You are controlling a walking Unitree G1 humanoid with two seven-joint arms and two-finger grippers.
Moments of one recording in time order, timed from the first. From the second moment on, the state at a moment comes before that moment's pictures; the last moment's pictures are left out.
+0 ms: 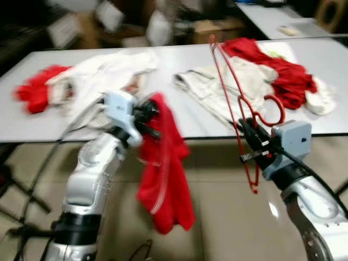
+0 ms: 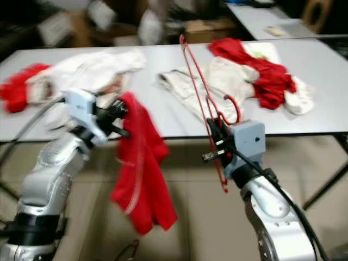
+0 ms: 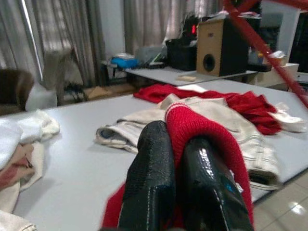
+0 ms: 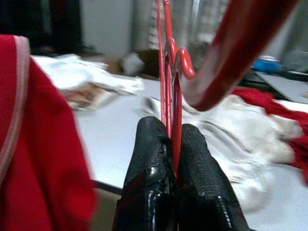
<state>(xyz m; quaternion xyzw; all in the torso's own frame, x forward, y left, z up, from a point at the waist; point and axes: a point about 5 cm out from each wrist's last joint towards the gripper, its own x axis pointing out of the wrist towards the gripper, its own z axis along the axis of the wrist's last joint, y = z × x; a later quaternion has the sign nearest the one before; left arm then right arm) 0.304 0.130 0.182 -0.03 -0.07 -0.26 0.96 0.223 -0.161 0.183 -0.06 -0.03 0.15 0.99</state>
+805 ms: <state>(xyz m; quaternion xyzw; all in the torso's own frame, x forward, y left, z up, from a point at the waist) 0.368 0.120 0.266 -0.02 -0.11 -0.26 0.96 0.219 -0.193 0.215 -0.20 -0.02 0.24 0.95</state>
